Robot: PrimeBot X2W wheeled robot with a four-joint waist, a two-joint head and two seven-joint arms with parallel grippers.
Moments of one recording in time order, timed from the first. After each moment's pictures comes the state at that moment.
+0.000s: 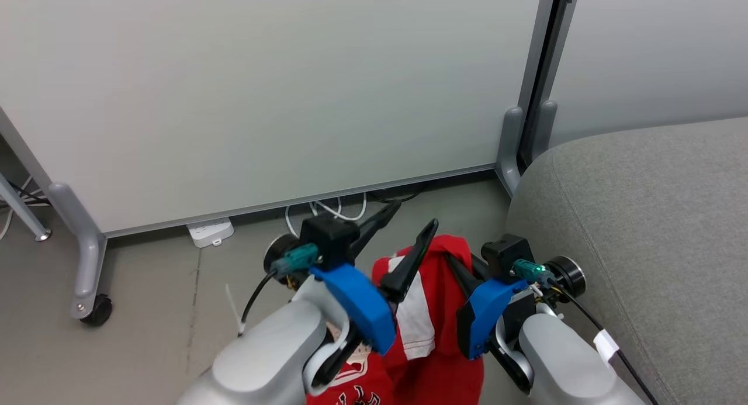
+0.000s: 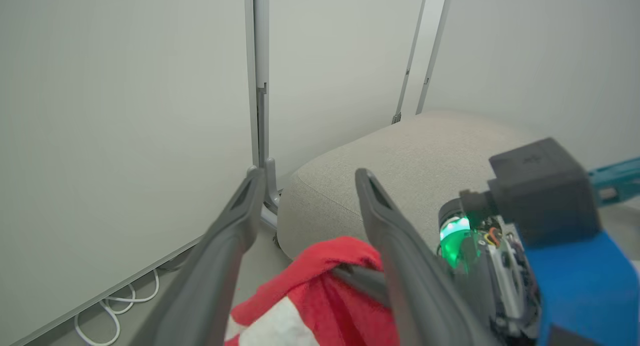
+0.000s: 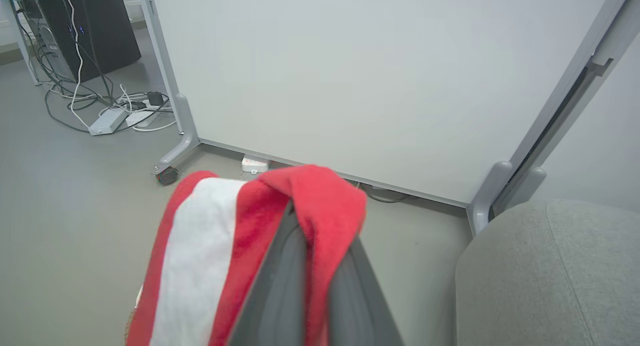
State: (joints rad) left arm -0.80 0.12 -1.10 0.58 -0.91 0.00 -0.26; right arm -0.55 -0.05 0.47 0.83 0.17 0.13 -0.16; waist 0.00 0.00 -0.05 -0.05
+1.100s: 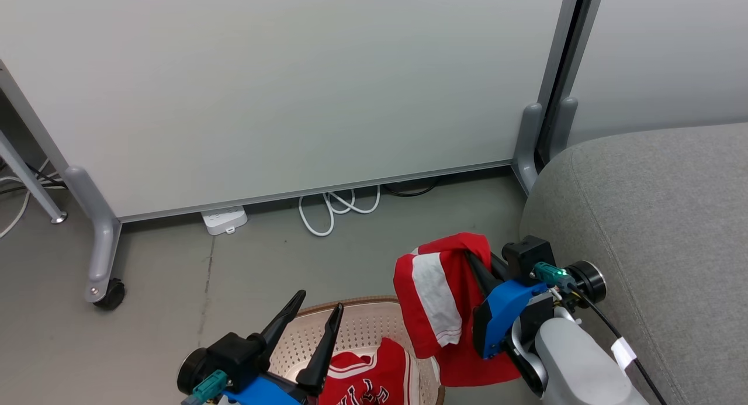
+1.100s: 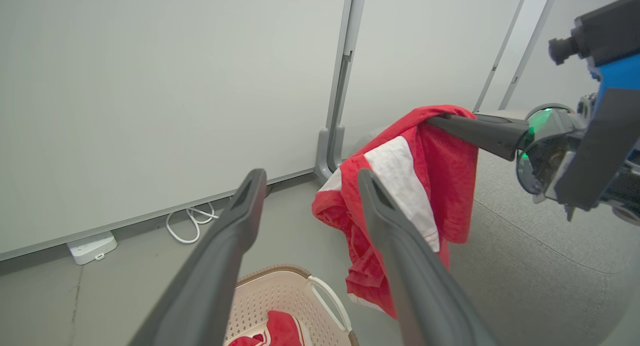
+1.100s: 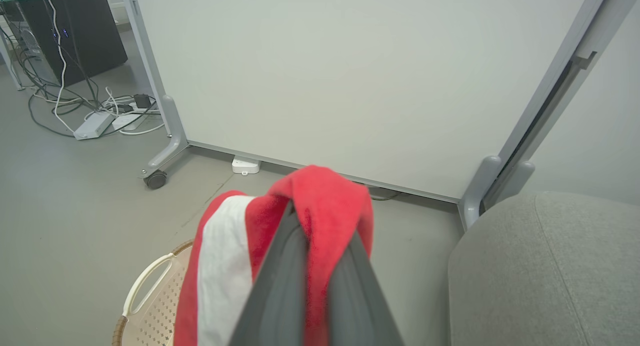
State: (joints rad) left arm -0.20 0.18 -0.53 0.32 -0.43 -0.10 -0.26; right arm -0.49 -0.05 0.33 0.76 0.08 0.13 -0.16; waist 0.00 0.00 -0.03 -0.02
